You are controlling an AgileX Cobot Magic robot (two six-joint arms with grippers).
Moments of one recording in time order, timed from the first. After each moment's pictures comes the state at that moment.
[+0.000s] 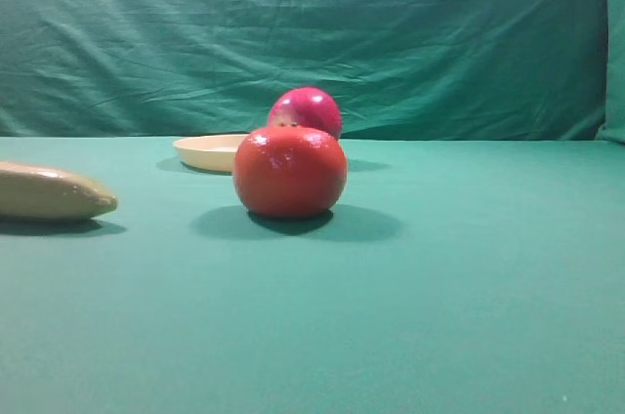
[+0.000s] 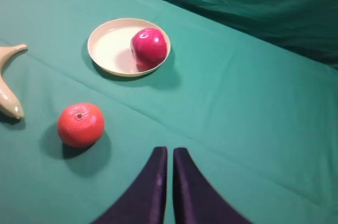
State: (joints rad) left arm 0.02 -0.02 0.02 -0.34 0.32 0.16; right arm 0.49 0.56 -0.79 -0.22 0.77 0.11
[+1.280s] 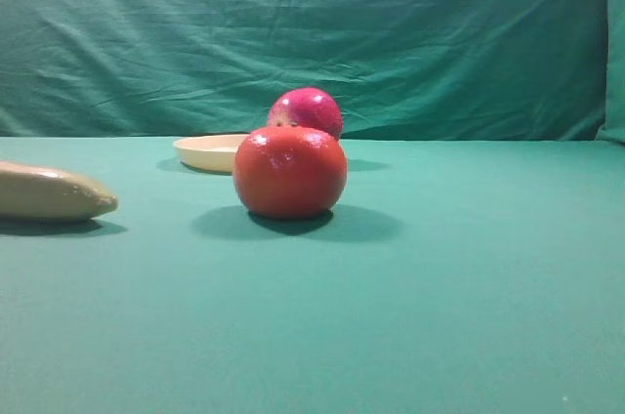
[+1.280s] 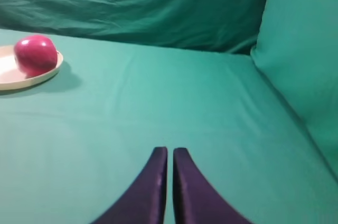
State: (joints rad) left arm 0.02 -0.02 0.02 -0.34 0.32 0.16; right arm 0.03 -0.01 0.01 -0.12 0.36 0.11
